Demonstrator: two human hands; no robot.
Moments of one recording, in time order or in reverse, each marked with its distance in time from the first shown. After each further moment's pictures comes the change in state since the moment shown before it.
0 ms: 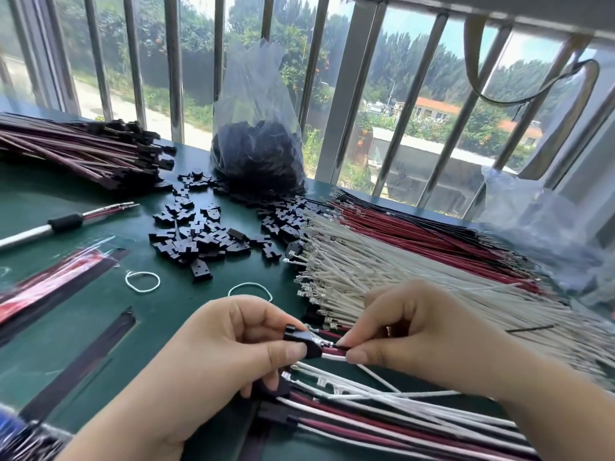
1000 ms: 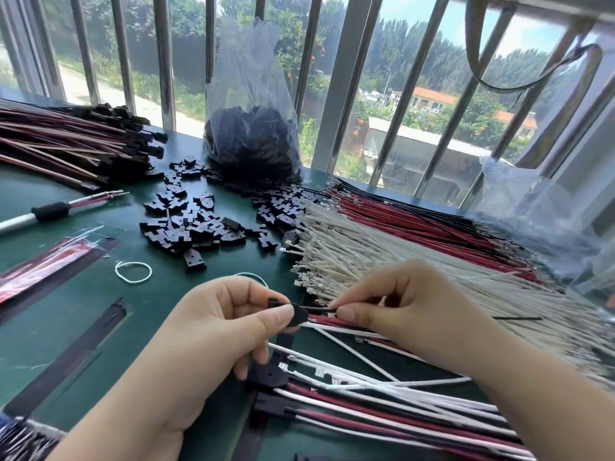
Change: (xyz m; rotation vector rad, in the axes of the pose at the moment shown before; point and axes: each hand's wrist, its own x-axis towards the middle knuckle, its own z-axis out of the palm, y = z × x) left_hand 0.004 0.000 0.006 -0.157 0.169 0.032; right_hand 0.011 0.008 0.008 -0.041 0.169 0.043
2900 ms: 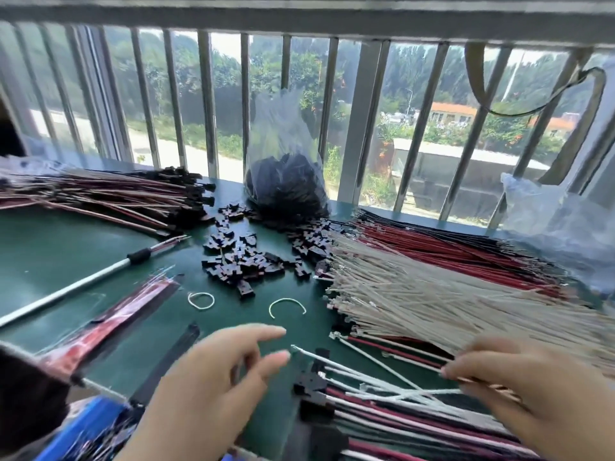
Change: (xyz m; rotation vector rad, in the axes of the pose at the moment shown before) left_hand -0.052 0.016 -0.038 0.877 0.090 0.293; right_hand -0.084 0.036 -0.046 -0.772 0.039 -0.107
